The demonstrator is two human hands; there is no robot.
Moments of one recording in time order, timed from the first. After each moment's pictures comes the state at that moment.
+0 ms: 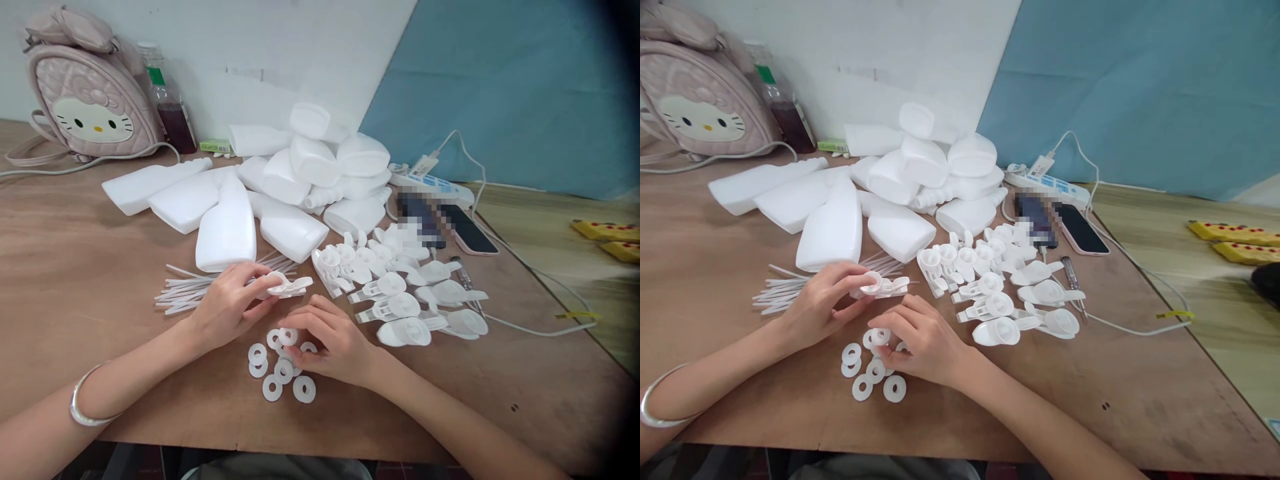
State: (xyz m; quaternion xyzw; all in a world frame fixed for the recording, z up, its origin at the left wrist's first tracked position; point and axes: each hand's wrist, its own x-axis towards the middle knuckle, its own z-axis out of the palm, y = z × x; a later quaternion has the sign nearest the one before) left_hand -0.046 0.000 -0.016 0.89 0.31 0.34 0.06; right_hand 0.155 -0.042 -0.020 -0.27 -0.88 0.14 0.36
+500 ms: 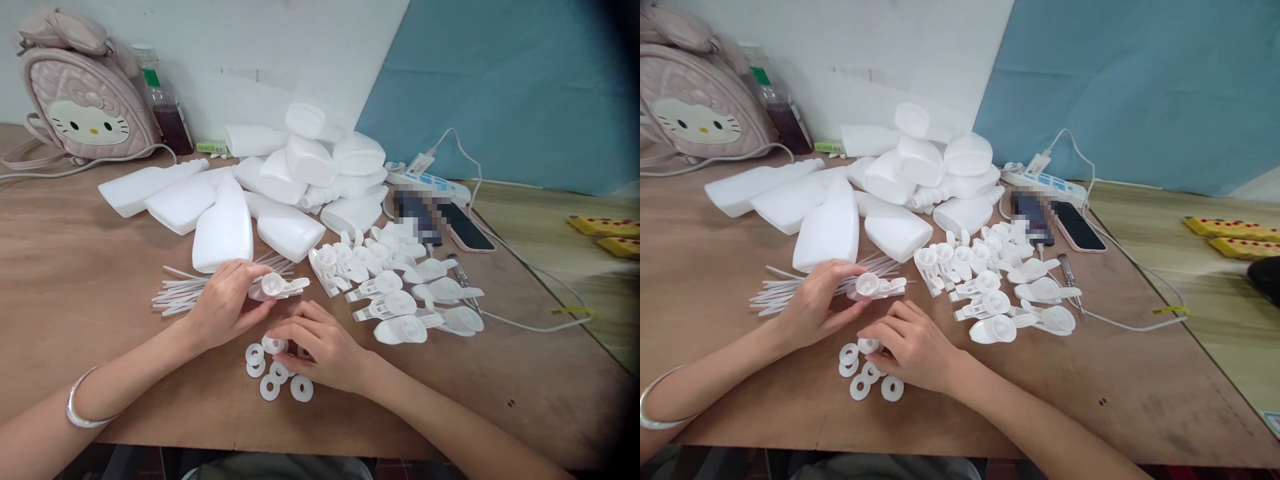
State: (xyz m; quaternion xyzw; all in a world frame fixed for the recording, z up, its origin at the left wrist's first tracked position) left_hand -0.046 -0.002 -0.009 0.88 0.33 0.34 0.08; right_hand 0.150 -0.049 -0.022 -0.29 -0.89 0.13 0.31
